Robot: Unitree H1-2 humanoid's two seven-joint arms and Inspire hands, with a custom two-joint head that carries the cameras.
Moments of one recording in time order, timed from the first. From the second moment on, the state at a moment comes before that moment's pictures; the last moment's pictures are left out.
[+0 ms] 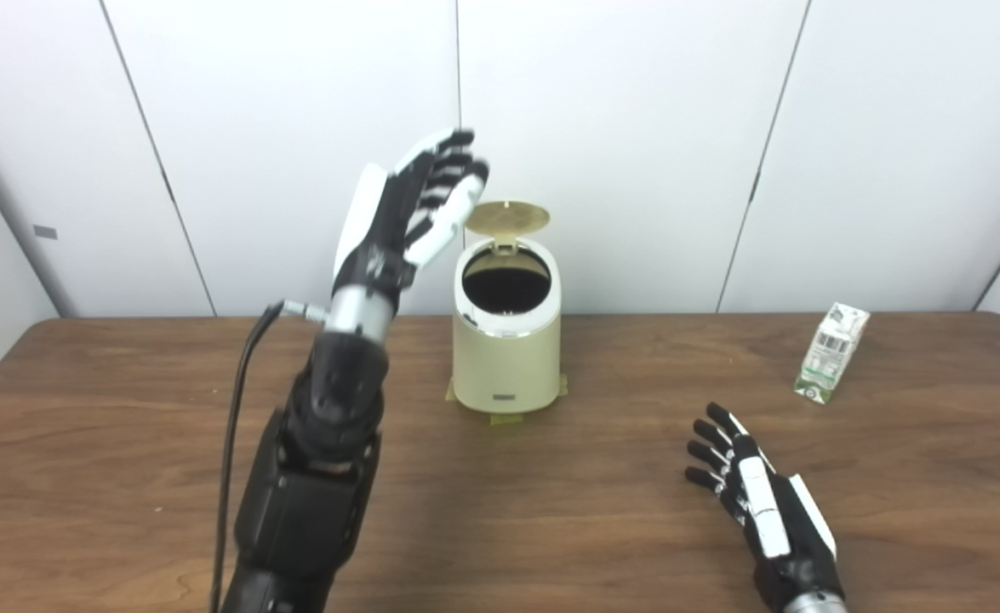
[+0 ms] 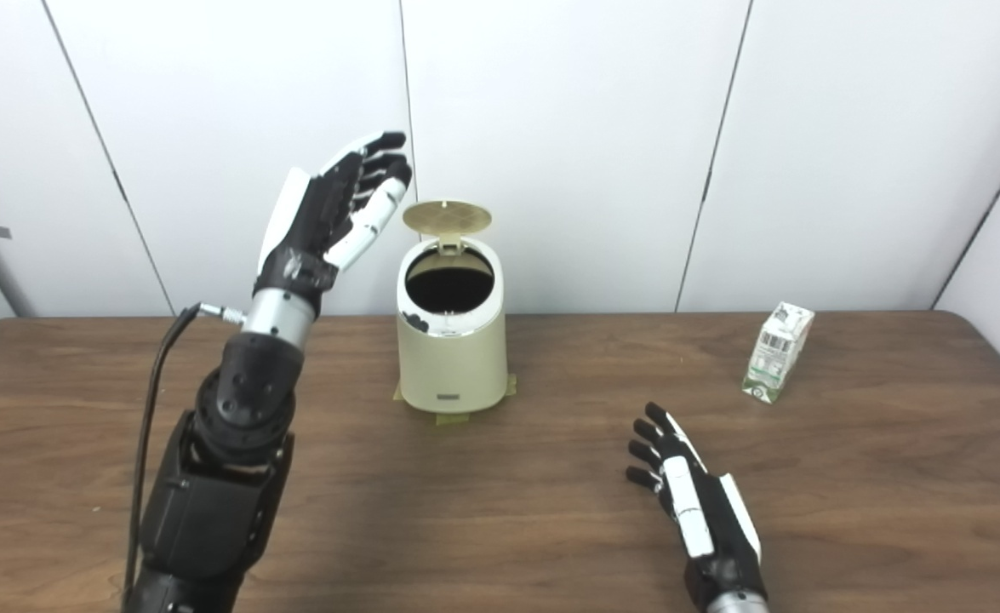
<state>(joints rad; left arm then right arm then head) -0.55 0.07 -0.09 -0.07 0.37 0.30 -0.01 0.05 -0.08 0.00 -0.20 0.01 0.17 0.02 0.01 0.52</state>
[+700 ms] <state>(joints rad) -0.13 0.07 -0.05 -0.32 0.30 0.34 -0.01 0.02 -0.07 -0.08 -0.20 0.02 0.13 -0.03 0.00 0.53</state>
